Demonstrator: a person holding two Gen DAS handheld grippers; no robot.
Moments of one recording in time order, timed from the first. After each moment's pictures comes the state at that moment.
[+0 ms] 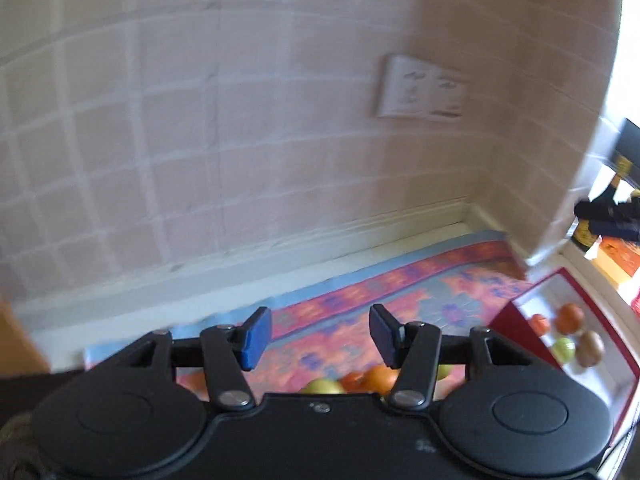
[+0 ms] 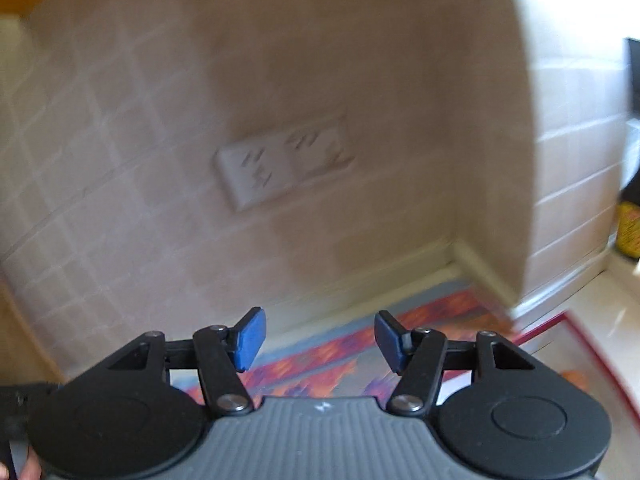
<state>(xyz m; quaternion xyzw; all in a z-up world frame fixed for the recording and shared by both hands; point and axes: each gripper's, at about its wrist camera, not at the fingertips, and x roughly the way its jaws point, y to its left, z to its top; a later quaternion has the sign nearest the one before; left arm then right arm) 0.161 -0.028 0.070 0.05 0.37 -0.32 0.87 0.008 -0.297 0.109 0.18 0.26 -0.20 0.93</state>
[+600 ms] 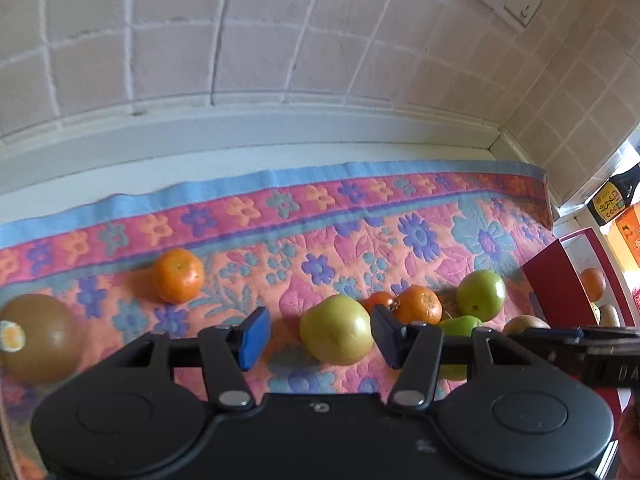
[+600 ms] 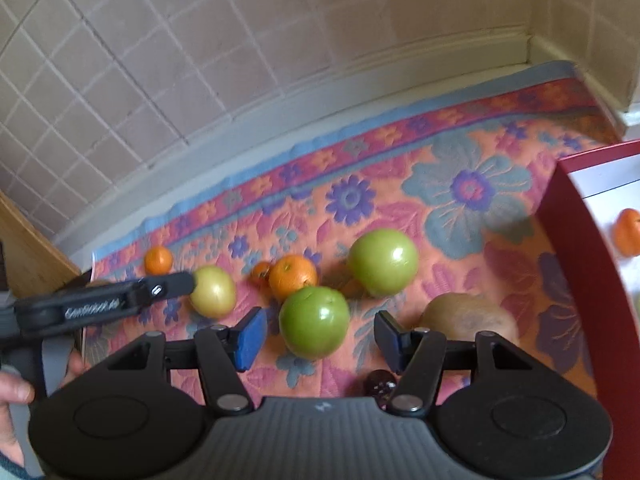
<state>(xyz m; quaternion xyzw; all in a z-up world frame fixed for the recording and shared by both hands) 0.203 -0.039 -0.059 0.01 0.49 -0.34 0.80 0.065 -0.236 -0.044 0.23 0.46 -0.13 0.85</state>
